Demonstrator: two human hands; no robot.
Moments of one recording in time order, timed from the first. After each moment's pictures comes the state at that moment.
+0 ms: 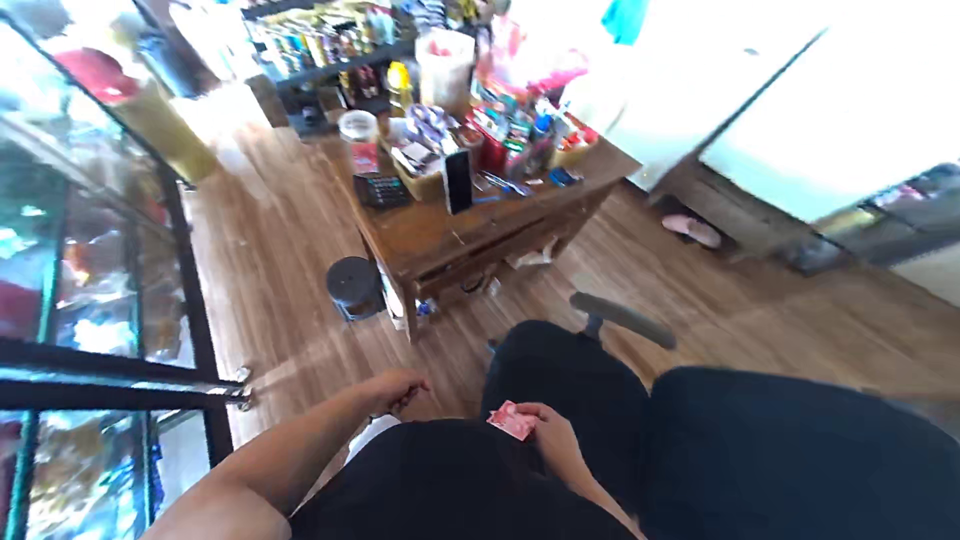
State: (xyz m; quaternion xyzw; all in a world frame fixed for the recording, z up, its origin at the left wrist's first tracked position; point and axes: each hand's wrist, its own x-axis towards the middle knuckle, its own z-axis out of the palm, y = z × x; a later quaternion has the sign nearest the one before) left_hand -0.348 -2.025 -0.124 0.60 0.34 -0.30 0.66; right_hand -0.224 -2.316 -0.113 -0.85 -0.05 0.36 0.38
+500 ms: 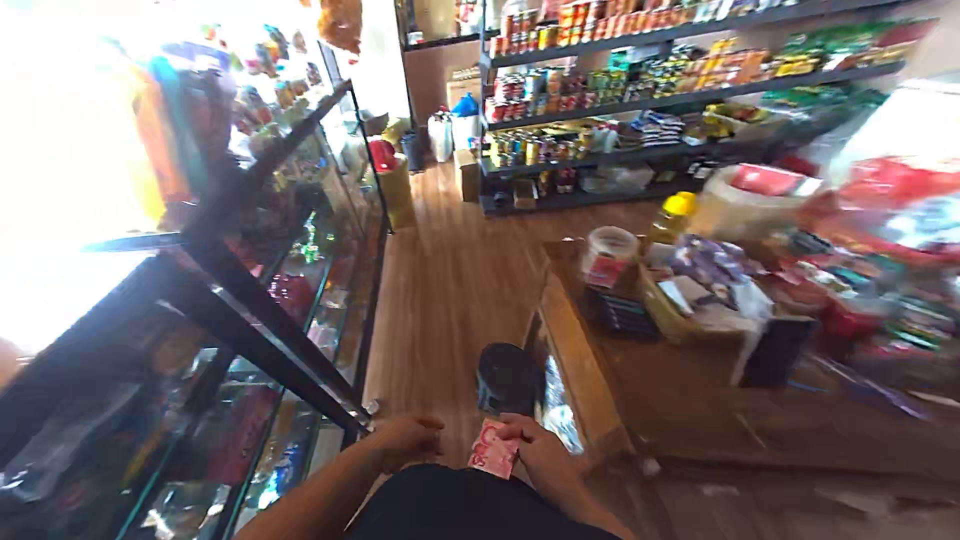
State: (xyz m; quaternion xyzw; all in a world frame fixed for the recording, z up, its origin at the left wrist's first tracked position) left_hand -0.570 -1.764 -0.069 0.51 0.50 -0.03 0.69; right_hand -0.335 -1.895 -0.085 -0.67 -0.45 0.42 0.40
